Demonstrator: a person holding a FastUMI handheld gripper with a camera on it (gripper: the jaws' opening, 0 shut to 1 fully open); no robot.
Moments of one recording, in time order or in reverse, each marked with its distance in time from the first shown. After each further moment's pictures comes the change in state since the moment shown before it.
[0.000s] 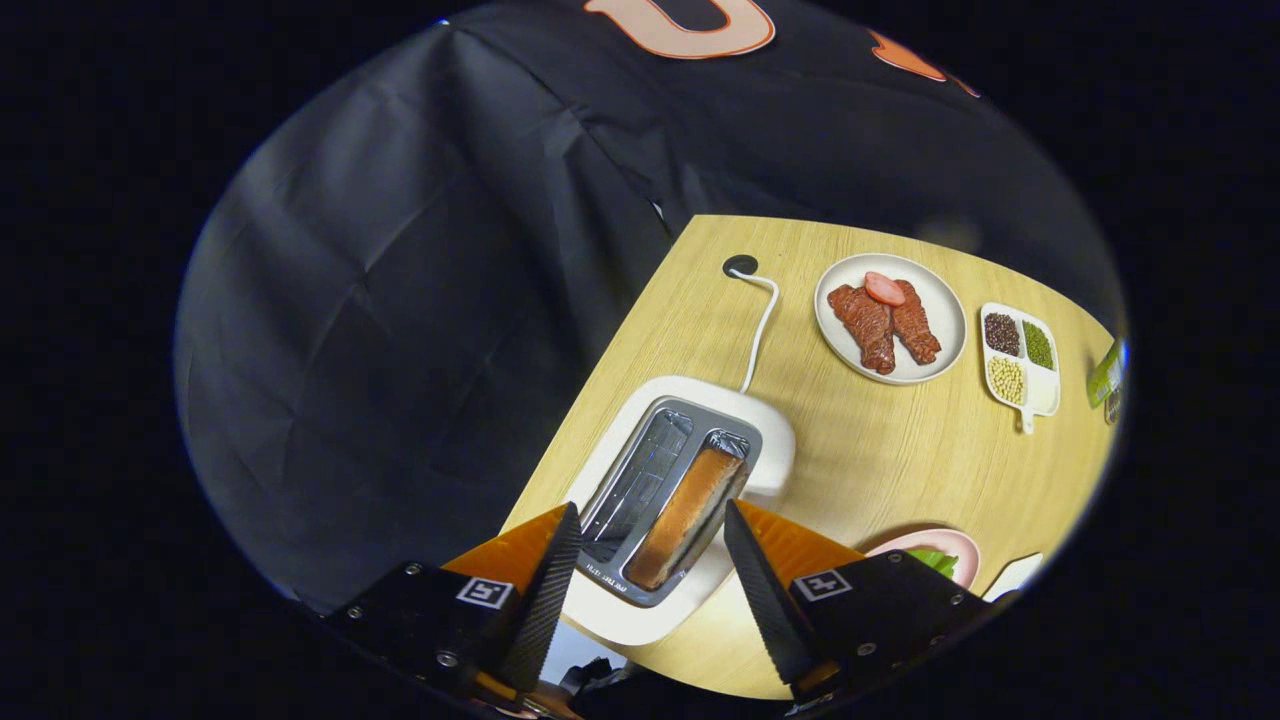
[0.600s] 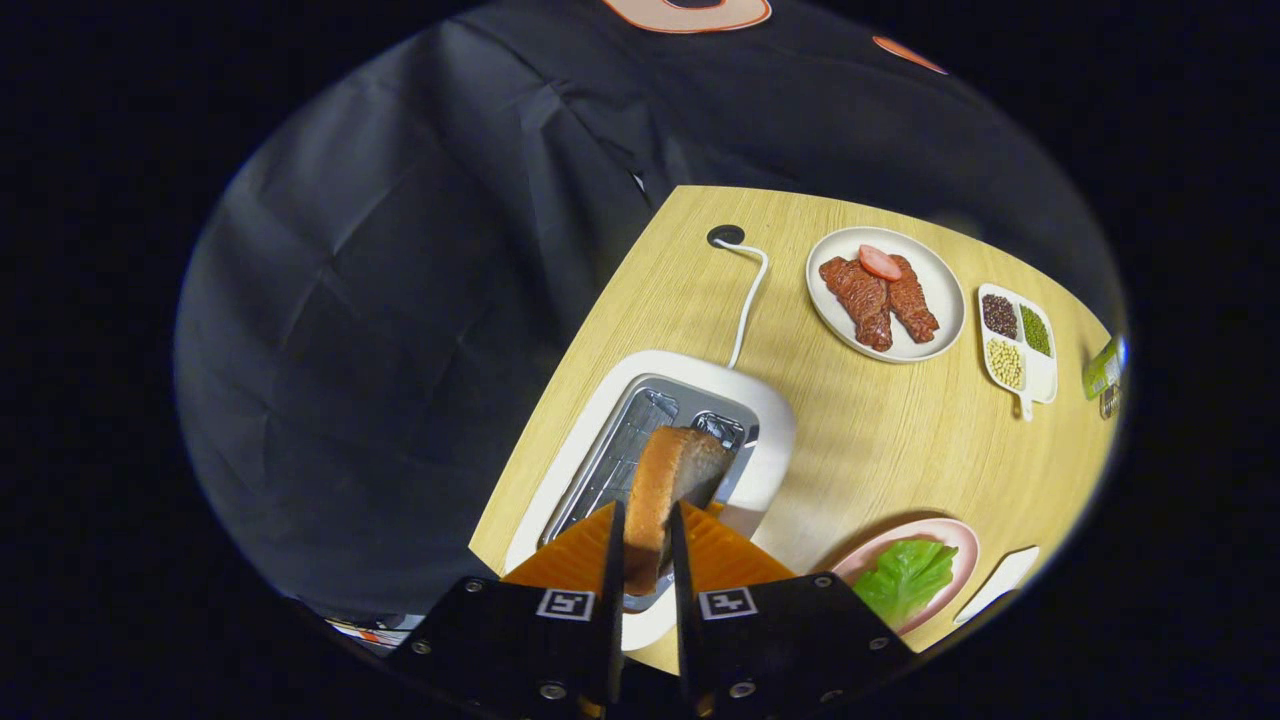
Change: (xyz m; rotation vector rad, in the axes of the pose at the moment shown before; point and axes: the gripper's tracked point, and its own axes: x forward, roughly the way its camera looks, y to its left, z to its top) arm 0.013 -0.014 -0.009 0.008 0.046 -0.039
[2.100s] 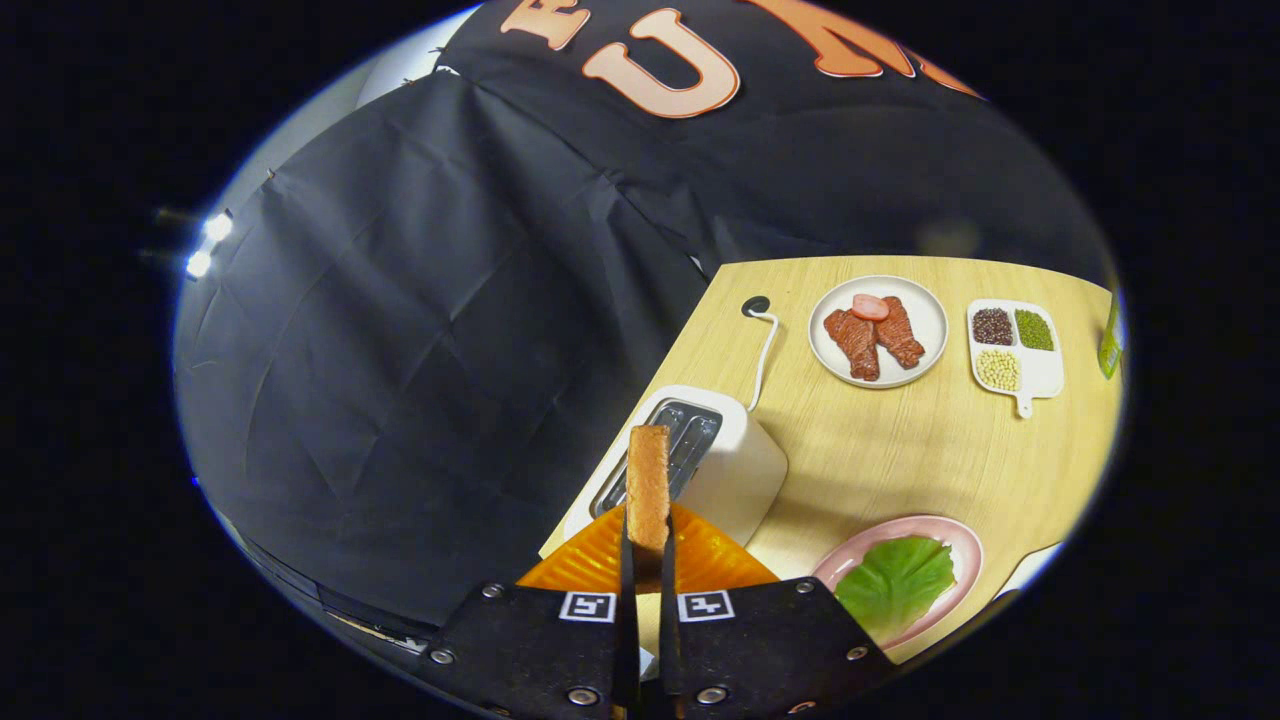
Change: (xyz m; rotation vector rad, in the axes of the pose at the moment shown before) arm -0.108 -0.031 -0.017 0.035 -0.264 0.290
